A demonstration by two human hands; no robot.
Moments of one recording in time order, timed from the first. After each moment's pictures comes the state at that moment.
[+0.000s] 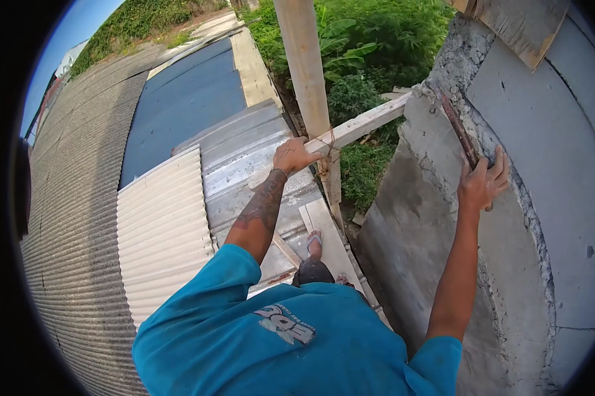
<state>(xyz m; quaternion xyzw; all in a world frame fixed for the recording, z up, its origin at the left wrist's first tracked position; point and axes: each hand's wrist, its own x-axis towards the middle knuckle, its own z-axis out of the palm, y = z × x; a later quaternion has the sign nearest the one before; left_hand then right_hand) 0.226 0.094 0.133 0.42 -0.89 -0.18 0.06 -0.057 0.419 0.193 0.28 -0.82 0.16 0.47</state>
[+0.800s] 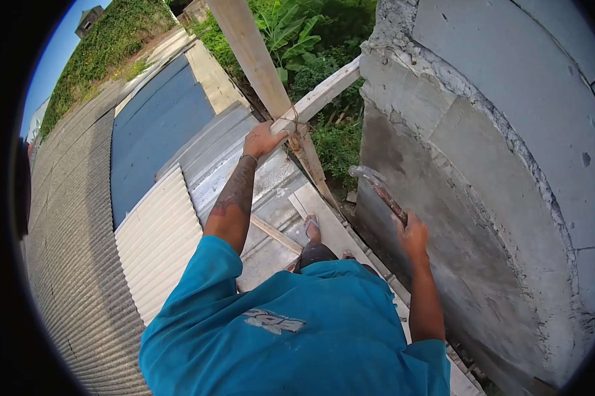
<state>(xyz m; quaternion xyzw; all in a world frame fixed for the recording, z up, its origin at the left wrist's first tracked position) 0.225 0.093 0.134 0.35 -0.91 -0.19 0.07 0.122 0.542 0.055 0.26 -0.92 0.28 -0.08</state>
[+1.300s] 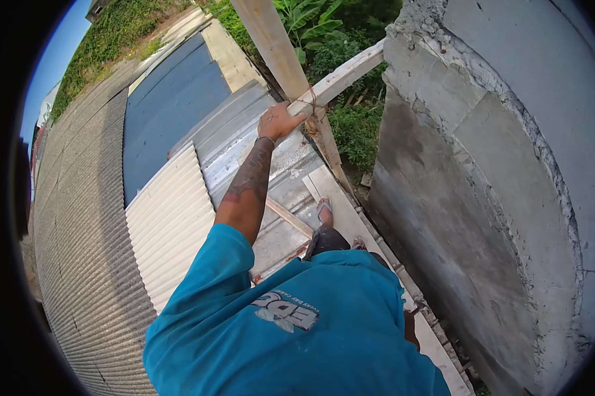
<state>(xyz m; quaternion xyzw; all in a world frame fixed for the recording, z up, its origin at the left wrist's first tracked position) 0.219 0.099 0.132 0.39 -0.90 -0.17 0.08 0.308 0.823 -0.227 -0.26 -0.81 0.17 -0.50</state>
